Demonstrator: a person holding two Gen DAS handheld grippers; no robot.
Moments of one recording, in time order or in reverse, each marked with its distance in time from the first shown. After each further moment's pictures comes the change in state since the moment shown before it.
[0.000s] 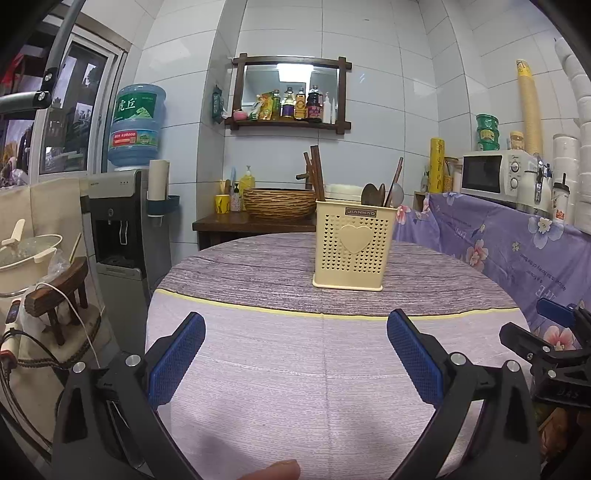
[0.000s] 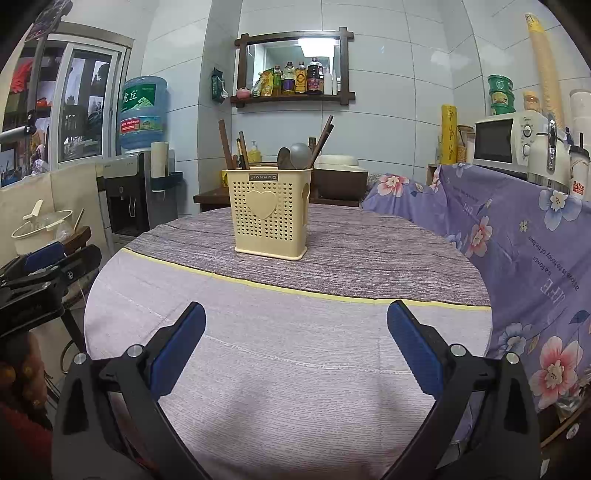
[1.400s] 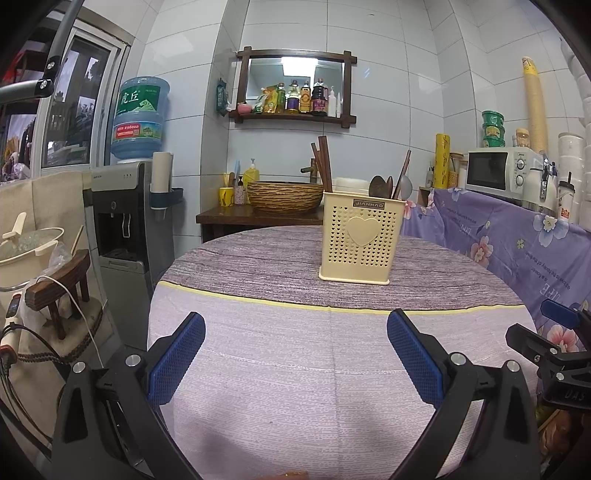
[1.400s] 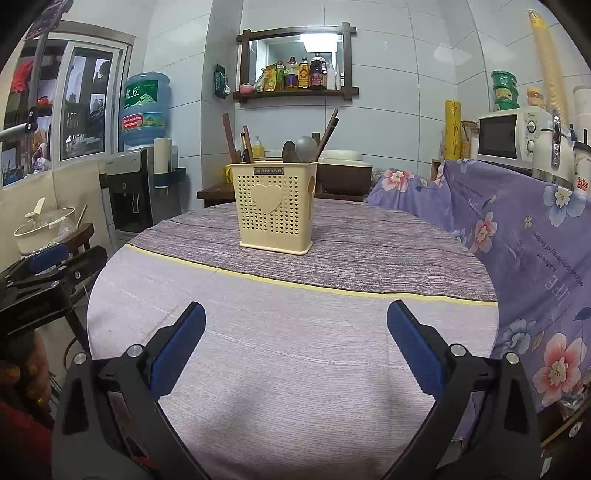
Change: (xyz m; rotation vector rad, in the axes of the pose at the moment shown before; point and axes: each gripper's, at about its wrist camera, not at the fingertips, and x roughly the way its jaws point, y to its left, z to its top) left arm 0.005 0.003 -0.002 -0.009 0.027 0.011; right arm 0.005 0.004 -0.005 0.003 0.016 0.015
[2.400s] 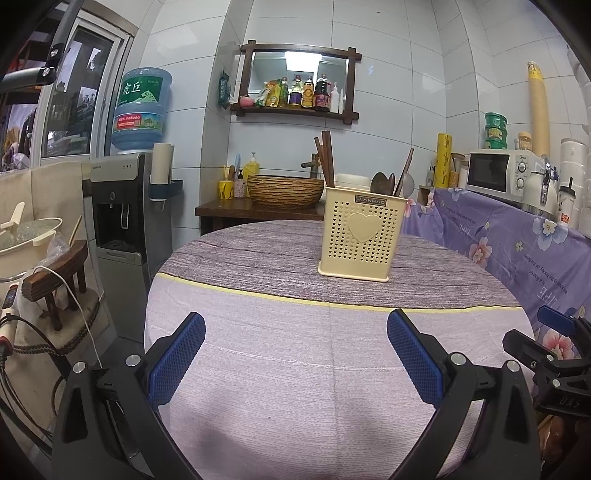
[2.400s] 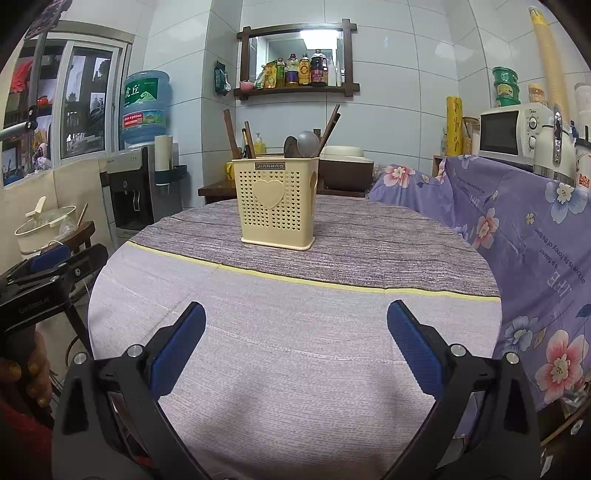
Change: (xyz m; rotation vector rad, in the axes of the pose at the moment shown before) left arm 0.003 0.004 -0.003 -0.024 0.022 -0.012; right arm 0.000 0.003 -0.003 0.006 0.015 0.005
